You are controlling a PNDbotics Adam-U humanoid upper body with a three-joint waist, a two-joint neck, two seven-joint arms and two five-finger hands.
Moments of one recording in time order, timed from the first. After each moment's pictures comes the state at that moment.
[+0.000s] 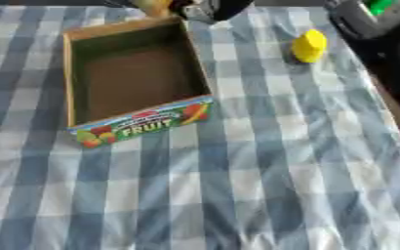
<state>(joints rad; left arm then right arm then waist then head) -0.33 0.39 0.10 -1.98 -0.27 -0.38 0.66 -1.14 -0.68 0.47 -1.54 0.17 -0.01 0.55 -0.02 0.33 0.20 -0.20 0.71</state>
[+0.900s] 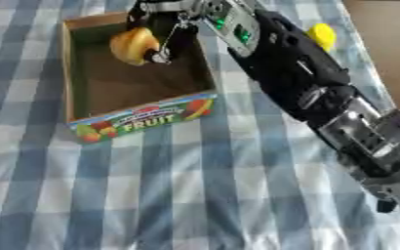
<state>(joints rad) -0.35 0.39 0.10 -1.98 -0.25 -0.39 0.66 -1.19 -0.48 0.47 -1.03 0.49 -0.33 0.55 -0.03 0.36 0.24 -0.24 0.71</state>
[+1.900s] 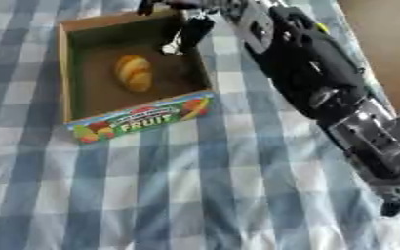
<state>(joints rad) -0.33 0.39 0.10 -1.98 -0.25 -0.38 0.65 -1.13 -0.58 0.38 -1.12 0.58 -0.34 0.44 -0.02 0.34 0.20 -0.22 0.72</state>
